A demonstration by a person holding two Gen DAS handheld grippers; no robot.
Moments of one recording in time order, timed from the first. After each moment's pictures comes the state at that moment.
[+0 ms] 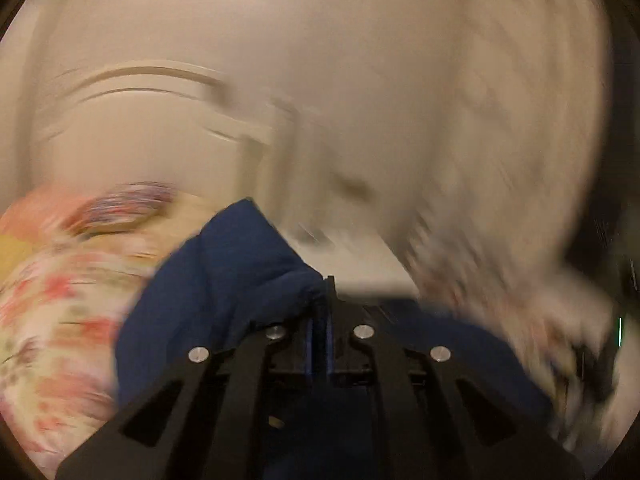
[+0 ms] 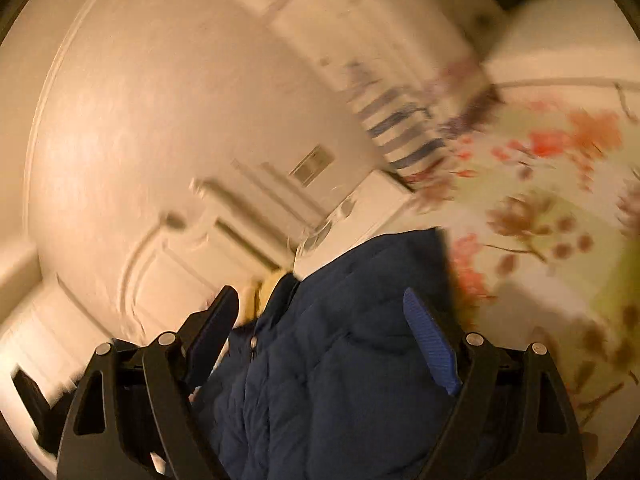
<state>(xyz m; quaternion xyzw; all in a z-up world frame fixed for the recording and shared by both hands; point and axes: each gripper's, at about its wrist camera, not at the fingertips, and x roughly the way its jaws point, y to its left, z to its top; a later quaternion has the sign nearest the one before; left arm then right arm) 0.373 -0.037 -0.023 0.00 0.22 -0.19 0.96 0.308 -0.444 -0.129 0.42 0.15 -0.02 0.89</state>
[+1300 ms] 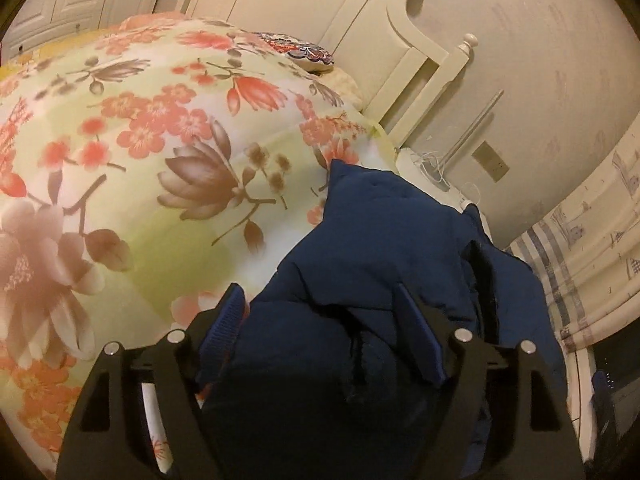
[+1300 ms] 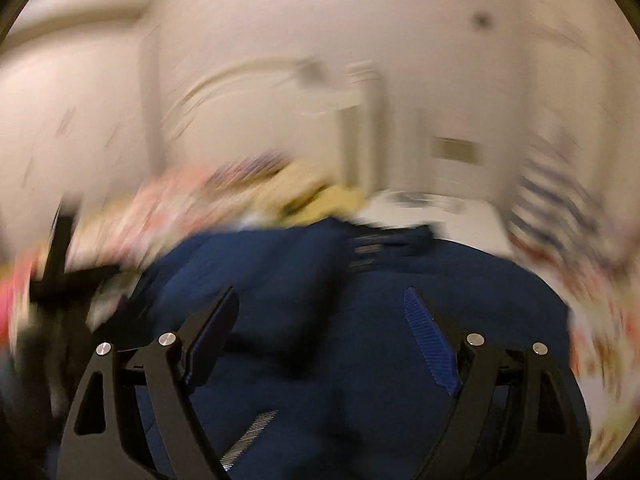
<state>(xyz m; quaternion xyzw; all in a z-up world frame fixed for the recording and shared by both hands) 0.377 0.110 -0.158 -0.26 0.36 0.03 0.90 0.314 -0.201 -0.079 -0.06 0.25 0.18 0.95</state>
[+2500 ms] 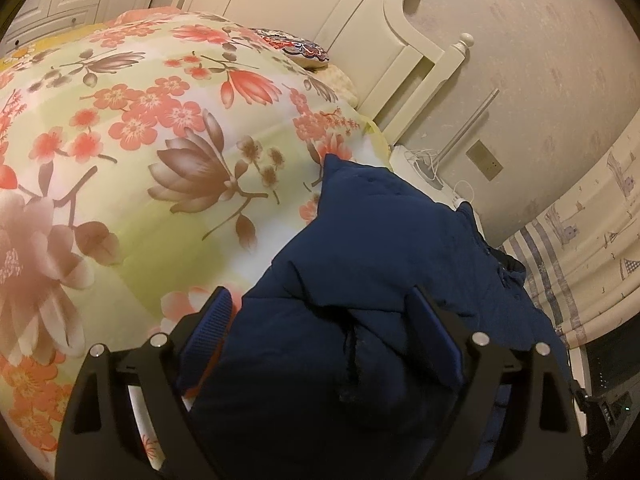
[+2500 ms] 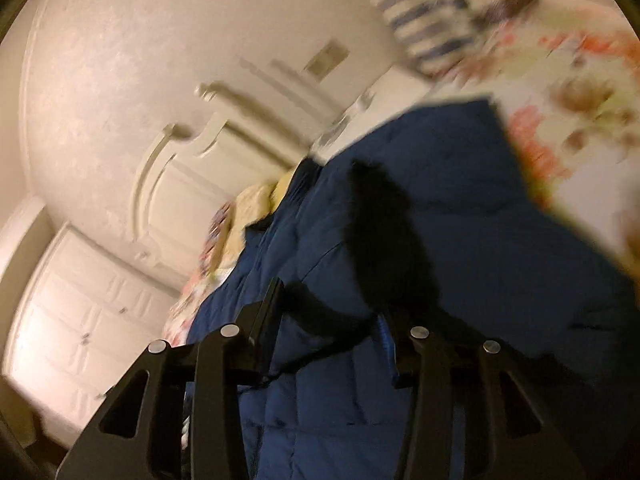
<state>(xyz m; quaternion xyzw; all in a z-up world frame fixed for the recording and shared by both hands) 0.379 0.110 -0.158 -0.27 0.36 0.01 0.89 0.317 -0.386 -0.128 0.40 0.31 0.05 0.86</state>
